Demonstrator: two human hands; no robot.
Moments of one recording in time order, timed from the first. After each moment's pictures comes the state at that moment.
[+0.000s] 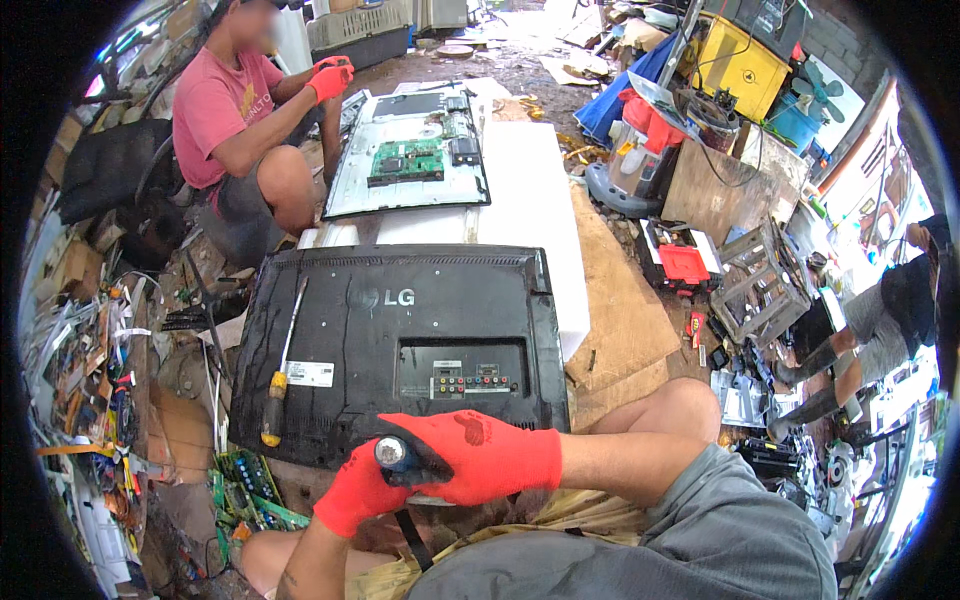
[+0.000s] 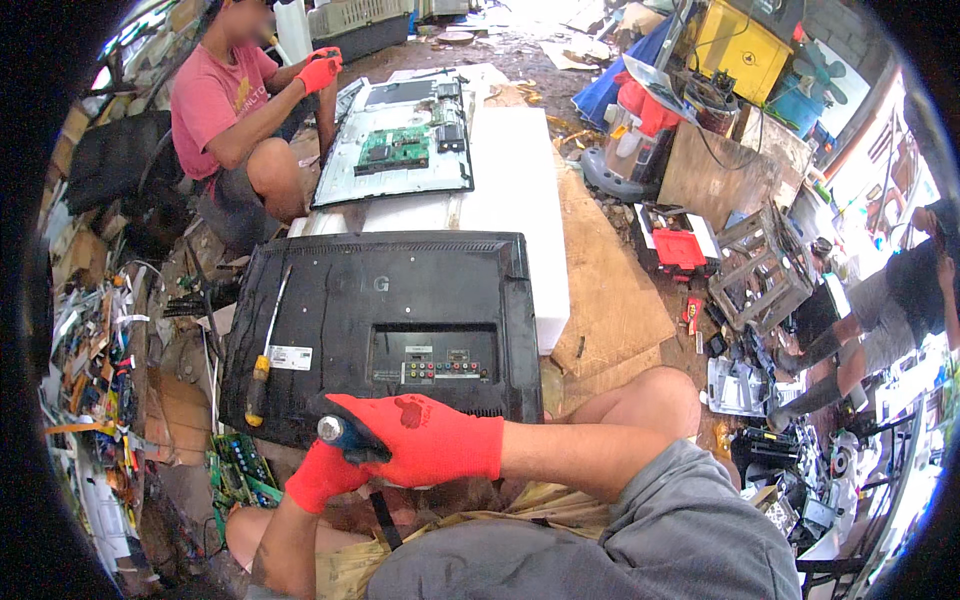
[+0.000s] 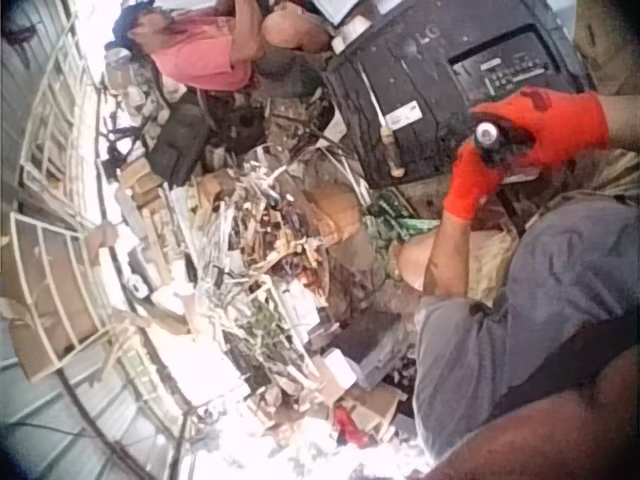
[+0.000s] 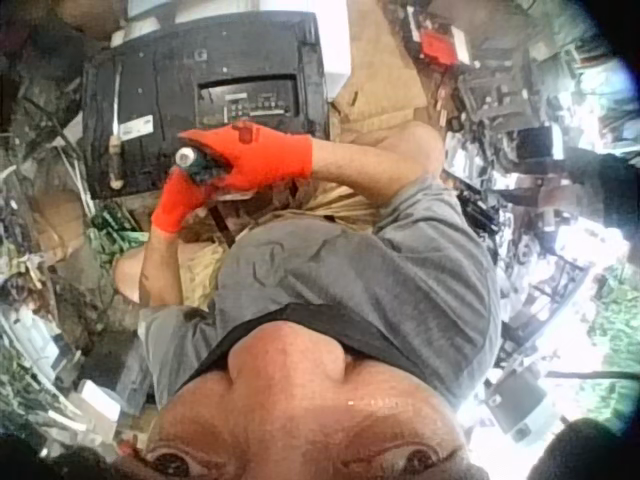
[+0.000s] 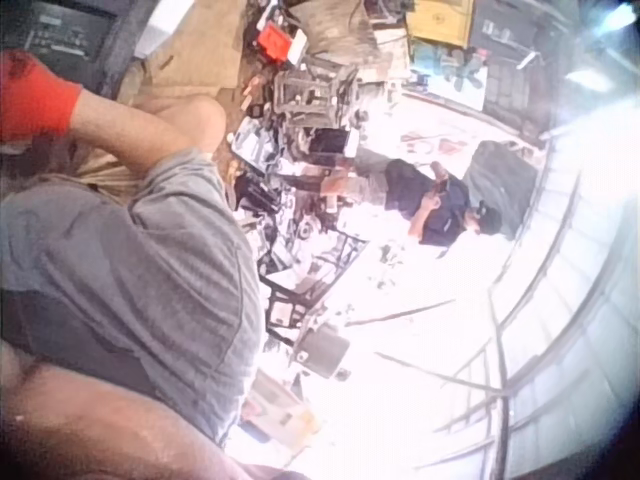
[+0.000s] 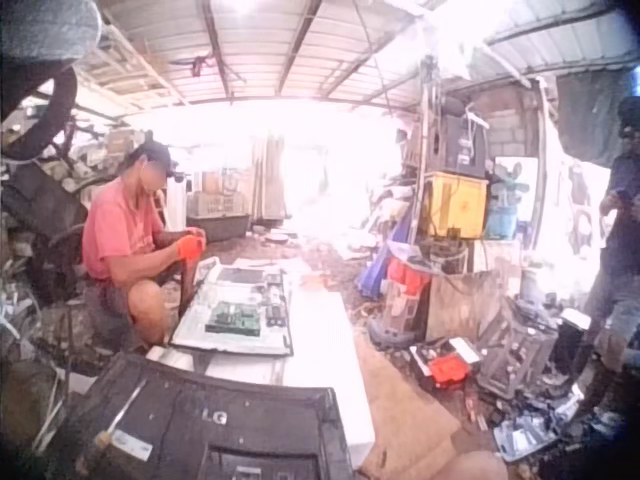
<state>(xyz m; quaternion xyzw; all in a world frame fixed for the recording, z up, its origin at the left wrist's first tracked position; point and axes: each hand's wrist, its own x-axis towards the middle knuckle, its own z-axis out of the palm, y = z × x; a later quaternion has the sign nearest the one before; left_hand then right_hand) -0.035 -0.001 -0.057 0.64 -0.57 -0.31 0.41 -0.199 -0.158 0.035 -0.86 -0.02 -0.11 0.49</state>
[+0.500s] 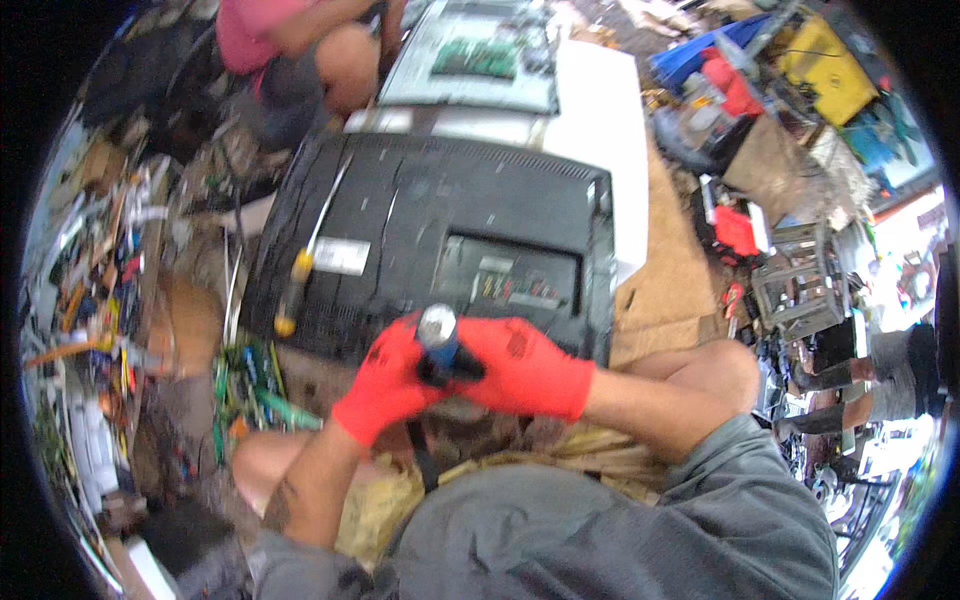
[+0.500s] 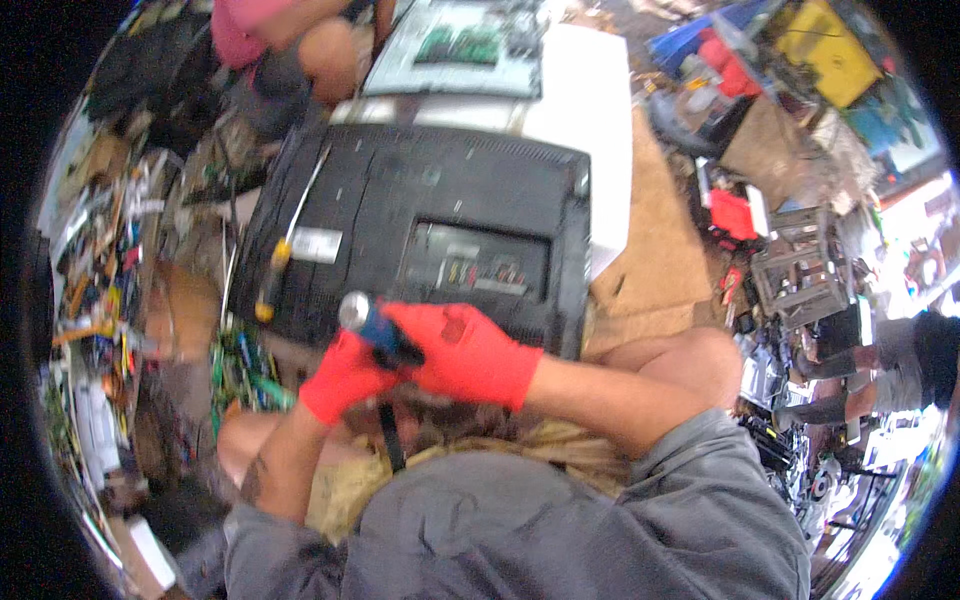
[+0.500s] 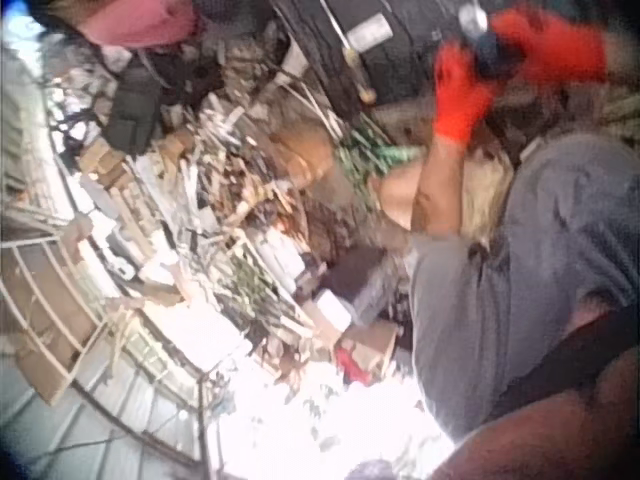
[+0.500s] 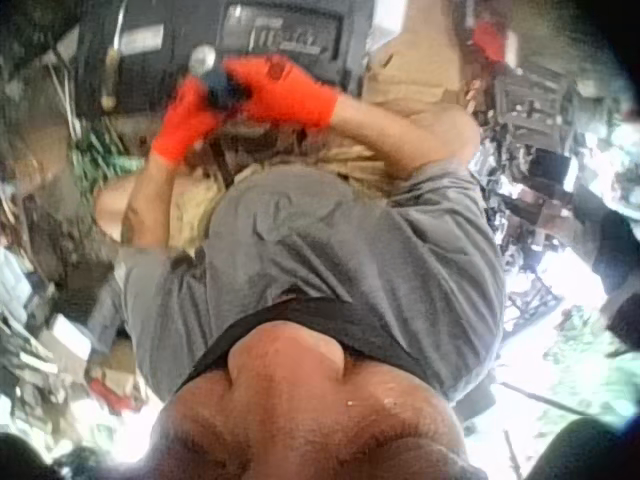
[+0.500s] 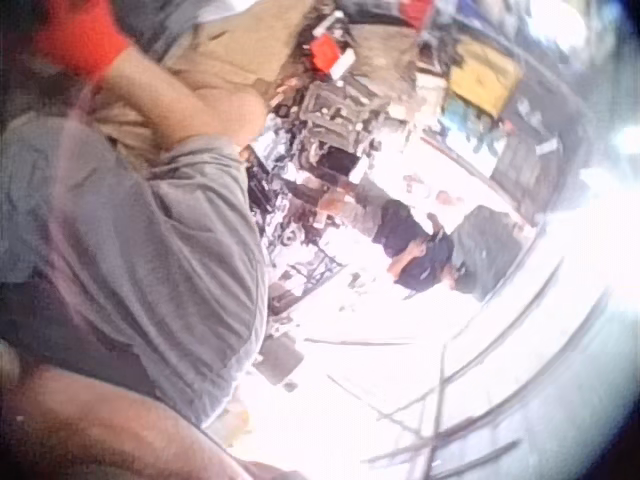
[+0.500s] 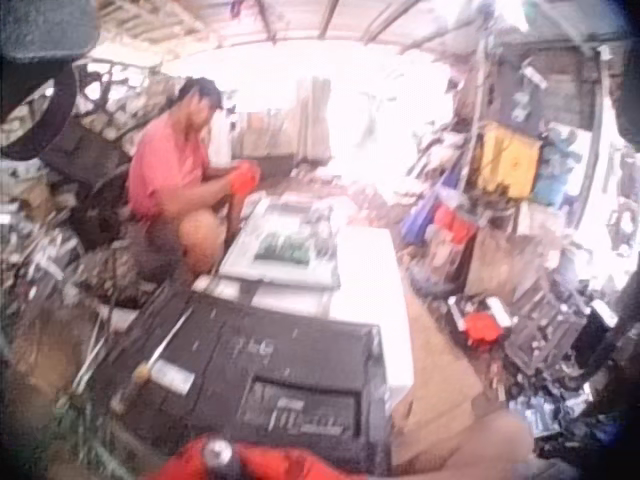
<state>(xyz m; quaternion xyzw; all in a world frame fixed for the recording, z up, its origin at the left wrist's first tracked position) -0.040 -0.009 -0.046 0.67 -0.59 -0.24 0.36 -0.195 -0.152 -0.029 -0.87 0.00 -0.15 0.46</state>
